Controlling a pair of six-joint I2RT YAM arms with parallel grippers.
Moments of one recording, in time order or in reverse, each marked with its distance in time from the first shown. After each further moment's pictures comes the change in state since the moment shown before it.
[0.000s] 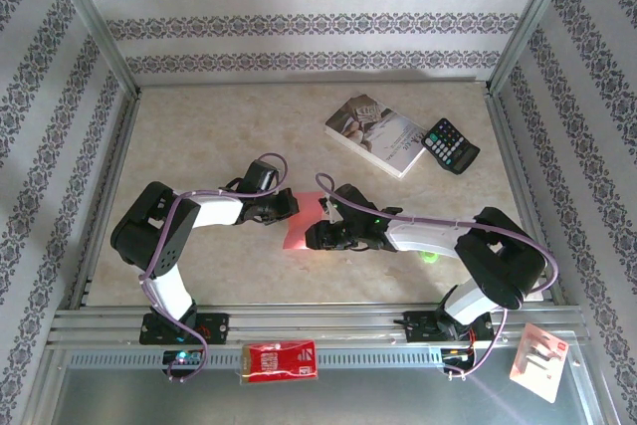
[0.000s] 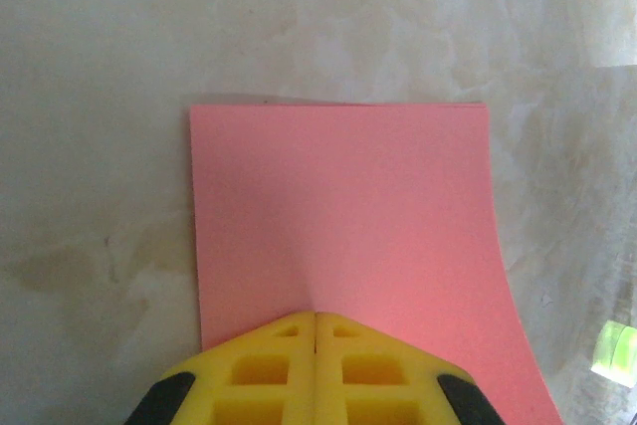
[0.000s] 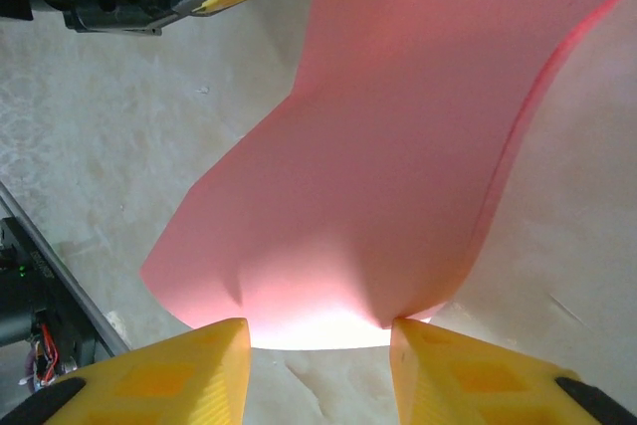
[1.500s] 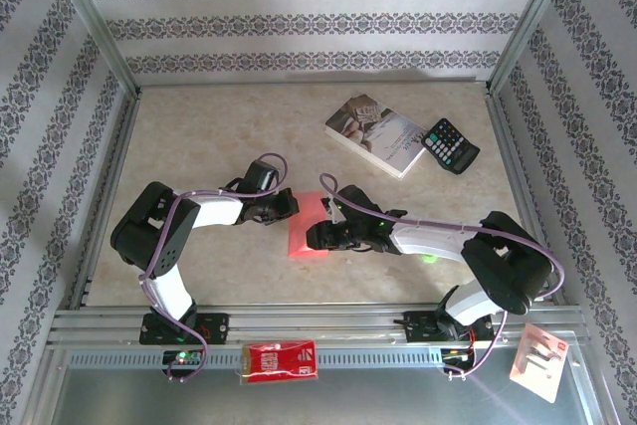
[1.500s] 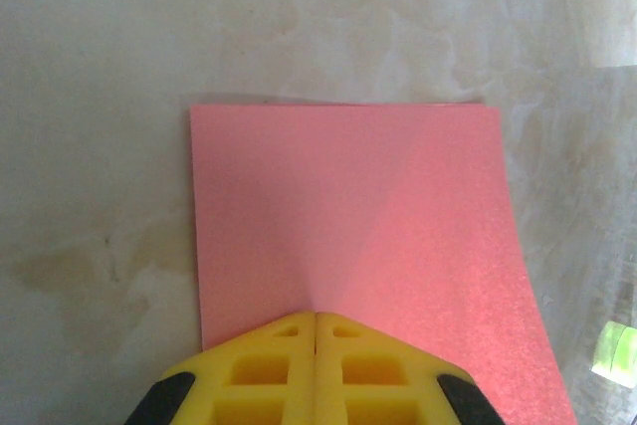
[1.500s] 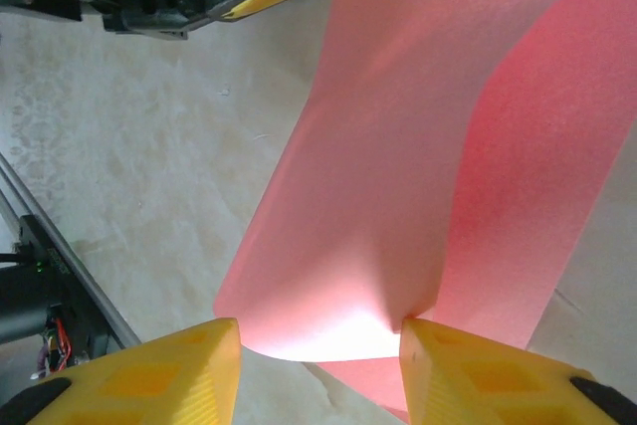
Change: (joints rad) left arm 0.000 -0.001 0.000 -0.001 -0.002 0.000; right arm -0.012 -0.032 -0.034 0.034 -0.003 -0.001
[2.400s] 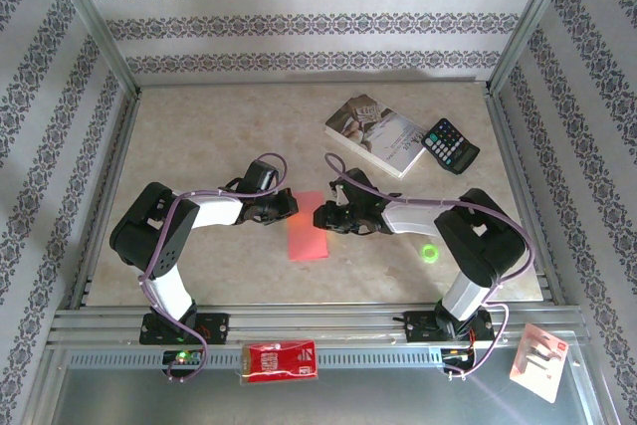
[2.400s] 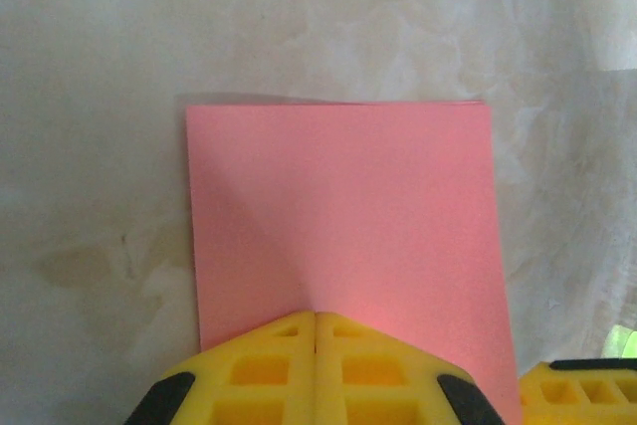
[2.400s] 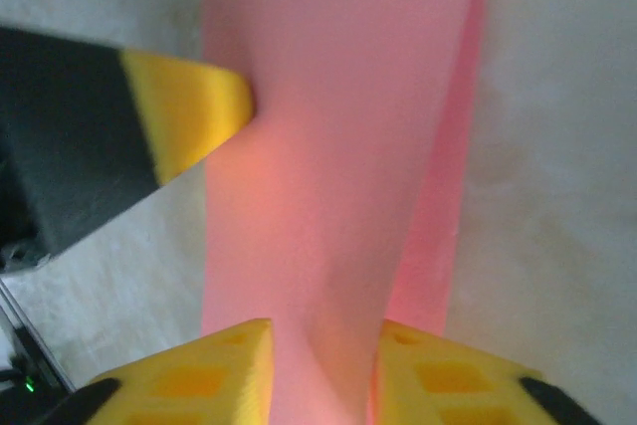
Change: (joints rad) left arm 0.000 -0.006 0.000 -0.011 -0.012 0.003; right arm -0.146 0.186 0.103 0.034 -0.027 0.061
